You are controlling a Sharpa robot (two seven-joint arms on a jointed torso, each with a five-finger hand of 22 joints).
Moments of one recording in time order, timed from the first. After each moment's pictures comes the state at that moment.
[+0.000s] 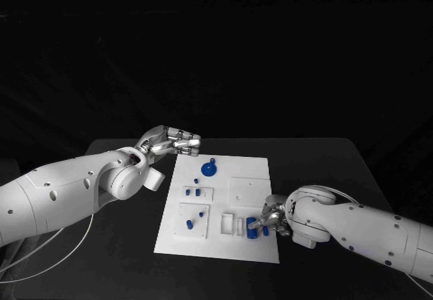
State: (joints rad) left arm 1.24 -0.78 -0.09 1.33 -0.27 -0.11 0.34; left_hand 1.30 0.01 -0.12 -0.06 0.10 1.04 0.13 0.06 0.06 1.15 0.13 0.06 0.06 1.13 0.13 0.06 0.07 0.06 1.02 0.11 0.11 0.10; right arm 0.94 -0.74 0.10 1.50 -1.16 0.08 -0.69; right_hand 1.02 -0.14 0.37 0.12 0.05 1.16 0.06 0.07 0.11 1.32 -0.03 0.88 1.17 1.45 -0.10 1.00 1.01 0.07 1.46 -0.12 0.70 1.31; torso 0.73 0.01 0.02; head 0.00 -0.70
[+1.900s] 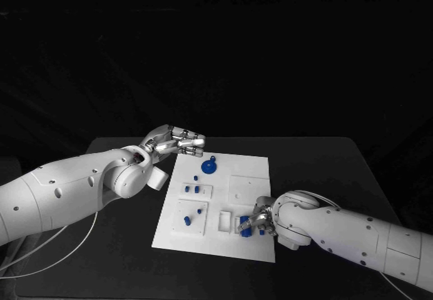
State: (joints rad) left arm 1.24 -0.77 -0.09 1.33 -0.27 -0.09 0.34; left_hand 1.30 0.00 -0.12 -0.05 0.11 1.03 0.14 0.06 0.06 1.14 0.13 0.06 0.06 1.13 0.13 0.06 0.07 0.06 1.03 0.12 0.11 0.09; right arm 0.94 -0.63 0.04 1.41 -1.17 -0.04 -0.68; right_hand 1.05 -0.16 0.27 -0.07 0.46 1.14 0.07 0.06 0.63 1.29 -0.03 0.85 1.17 1.45 -0.09 0.99 1.04 0.07 1.47 -0.11 0.72 1.31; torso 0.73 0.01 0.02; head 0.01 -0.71
